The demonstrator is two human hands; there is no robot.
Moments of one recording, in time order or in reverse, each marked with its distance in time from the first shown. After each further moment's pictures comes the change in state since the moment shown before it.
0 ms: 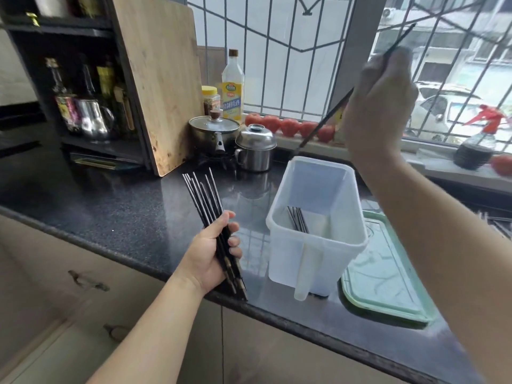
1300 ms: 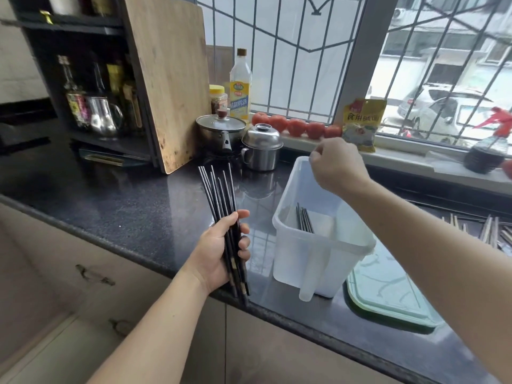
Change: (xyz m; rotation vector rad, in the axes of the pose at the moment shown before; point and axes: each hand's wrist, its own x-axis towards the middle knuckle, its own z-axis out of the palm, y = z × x) left_hand -0.001 -0.002 0.005 0.082 -0.029 0.000; right_hand -0.047 0.051 0.037 -0.367 -0.757 0.110
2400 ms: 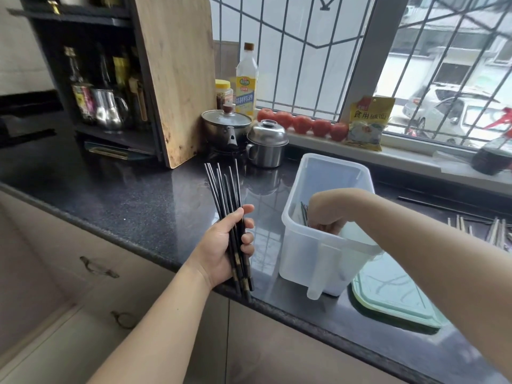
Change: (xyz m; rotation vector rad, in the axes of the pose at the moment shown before) left_hand -0.003 0.002 0.001 -0.052 -0.025 -0.020; right_hand -0.014 0.016 0.046 -0.349 -0.972 0.229
